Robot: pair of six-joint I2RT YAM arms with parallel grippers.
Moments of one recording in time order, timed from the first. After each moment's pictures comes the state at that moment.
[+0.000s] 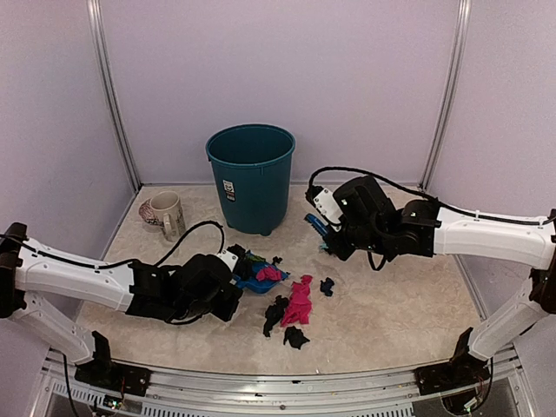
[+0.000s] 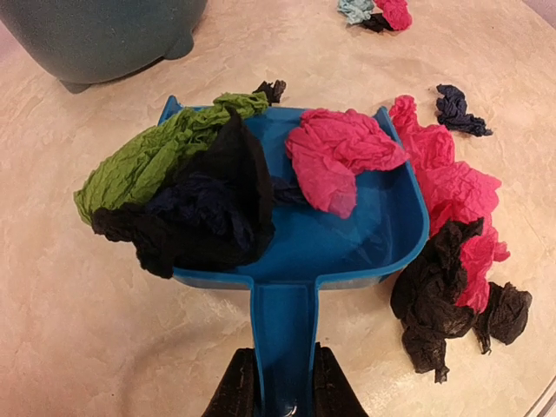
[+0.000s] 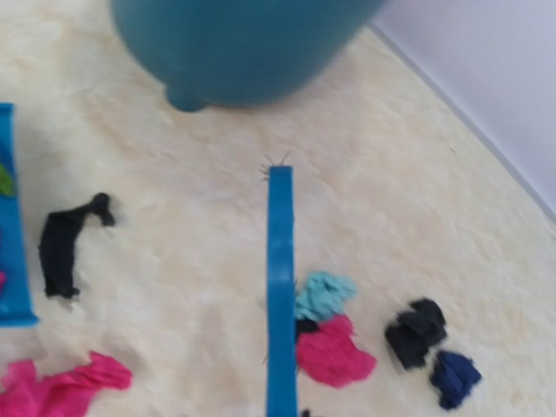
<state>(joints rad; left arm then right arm) -1.16 1.39 0.72 -0.15 -0.45 -0.41 0.98 1.46 1.16 -0.40 0.49 -0.11</state>
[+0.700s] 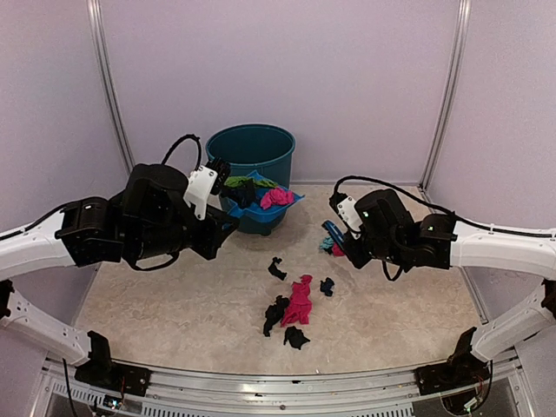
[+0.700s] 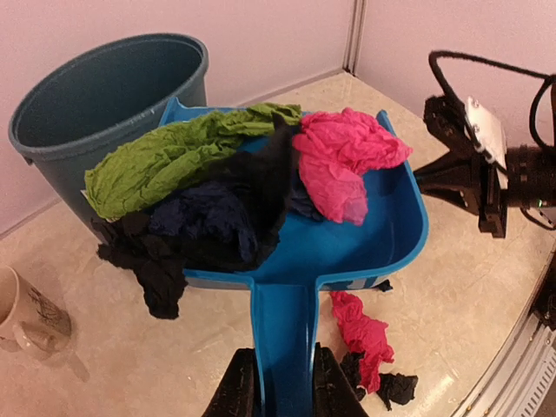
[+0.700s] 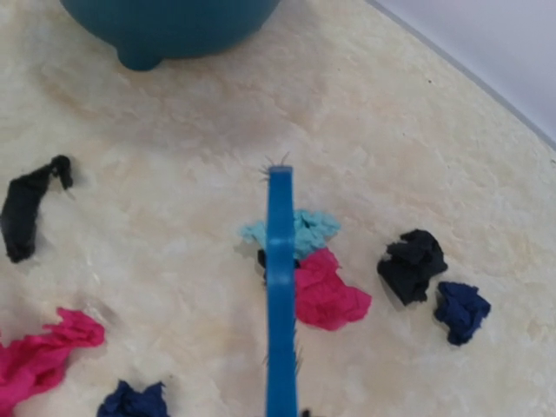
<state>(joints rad) -1.15 1.20 1.18 -0.49 -0.44 -0.25 0.93 1.32 0.97 -0.35 0.48 -0.01</state>
